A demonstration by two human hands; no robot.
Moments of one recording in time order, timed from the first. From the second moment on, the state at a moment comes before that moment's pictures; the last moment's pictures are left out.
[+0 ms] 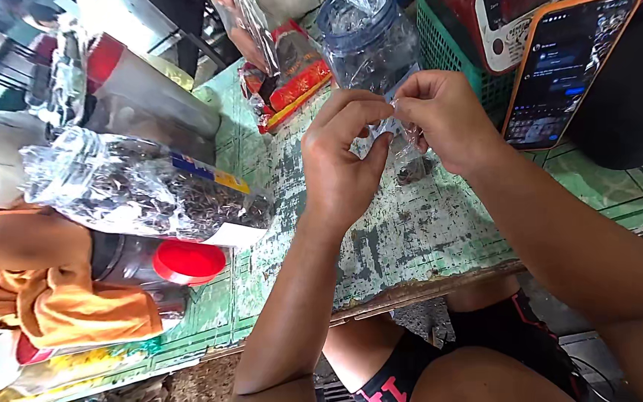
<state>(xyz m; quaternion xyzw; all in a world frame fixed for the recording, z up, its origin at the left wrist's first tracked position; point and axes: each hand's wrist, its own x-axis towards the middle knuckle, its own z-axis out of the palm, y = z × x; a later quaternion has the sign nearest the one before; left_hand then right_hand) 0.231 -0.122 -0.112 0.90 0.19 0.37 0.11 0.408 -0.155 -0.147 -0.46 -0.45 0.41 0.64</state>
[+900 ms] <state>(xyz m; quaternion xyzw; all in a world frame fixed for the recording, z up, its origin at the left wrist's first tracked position) 0.178 -0.163 -0.190 0.89 0.43 0.10 0.10 0.424 -0.152 -0.145 -0.45 -0.50 0.37 0.64</state>
